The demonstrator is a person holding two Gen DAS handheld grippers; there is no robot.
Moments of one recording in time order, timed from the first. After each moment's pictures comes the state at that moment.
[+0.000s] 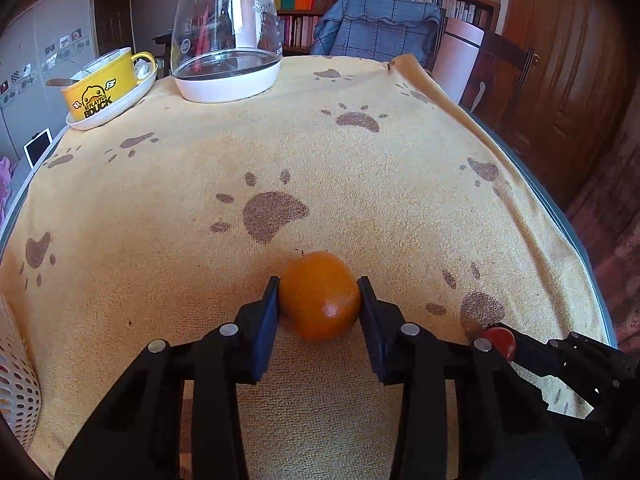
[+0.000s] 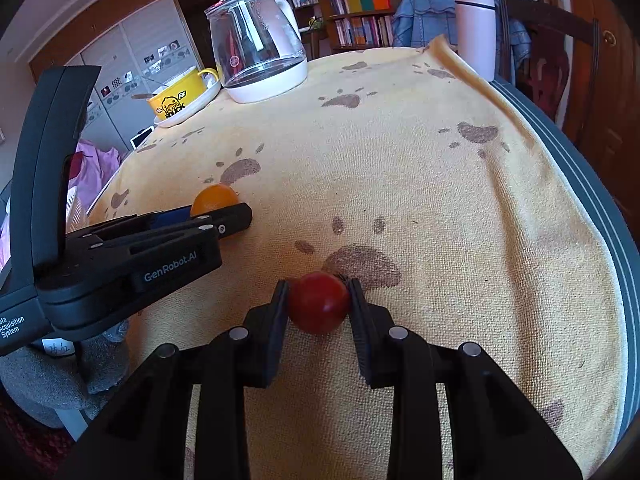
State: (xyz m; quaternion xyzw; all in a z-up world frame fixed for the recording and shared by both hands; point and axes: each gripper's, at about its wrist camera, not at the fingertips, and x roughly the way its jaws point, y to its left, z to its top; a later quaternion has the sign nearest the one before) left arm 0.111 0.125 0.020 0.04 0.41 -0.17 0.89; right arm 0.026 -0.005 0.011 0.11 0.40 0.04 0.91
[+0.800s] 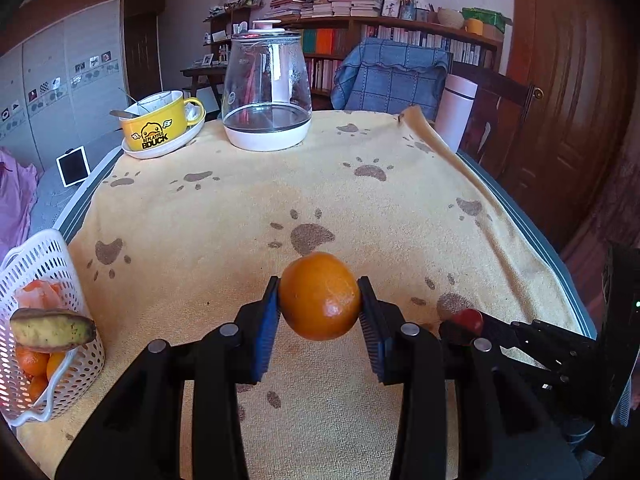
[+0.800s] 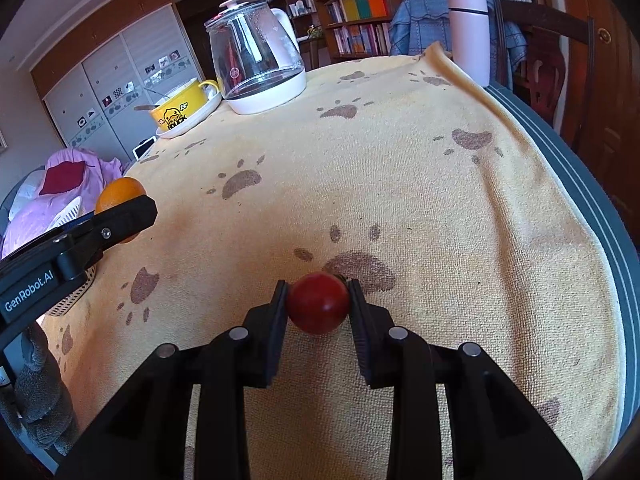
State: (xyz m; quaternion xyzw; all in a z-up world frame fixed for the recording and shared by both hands) left arm 0.053 0.159 0.072 0.03 0.35 -0.13 0.93; right arm 0.021 -0.010 0.016 0.12 0.38 0.04 0.91
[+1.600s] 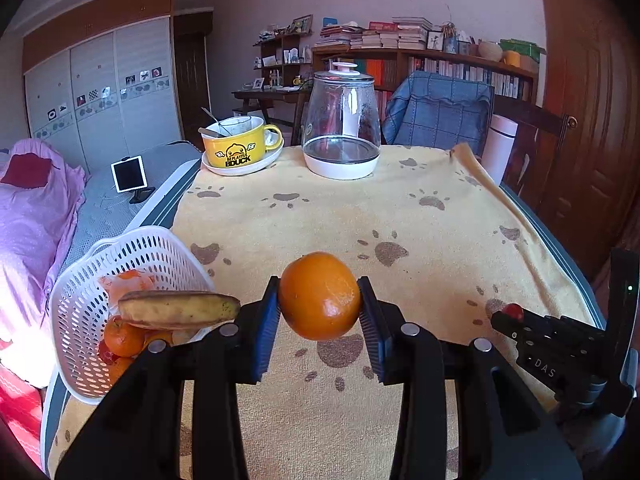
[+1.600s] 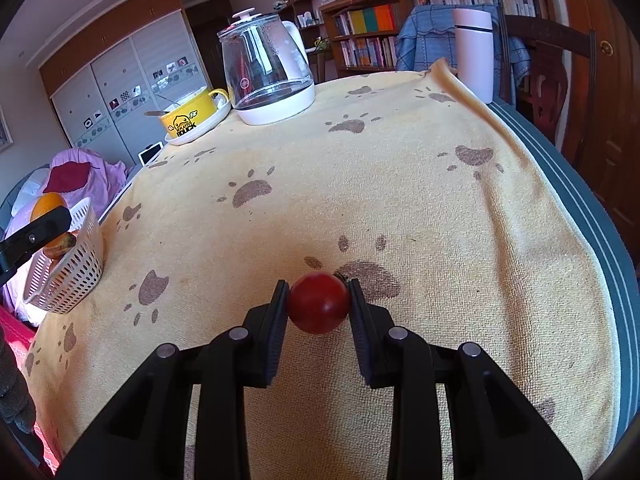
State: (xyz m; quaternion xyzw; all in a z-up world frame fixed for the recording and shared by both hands) left arm 0.010 0.225 0.102 0.02 0.30 -0.05 0.95; right arm 0.013 -0.007 0.022 0.11 0.36 0.05 0.92
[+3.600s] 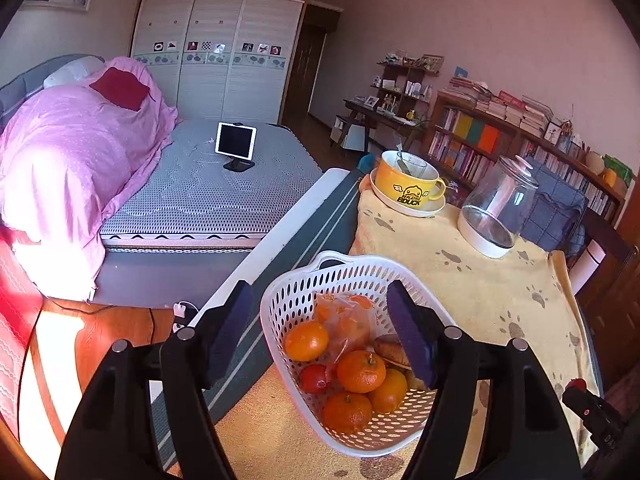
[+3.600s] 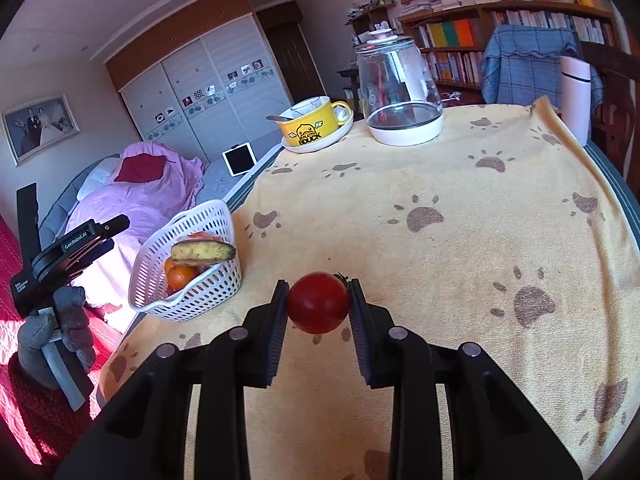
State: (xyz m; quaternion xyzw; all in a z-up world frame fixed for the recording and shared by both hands) left arm -0.007 0.440 0.127 -0.14 0.27 0.10 0.95; right arm -0.011 0.106 0.087 0.11 0.33 0.19 0.92
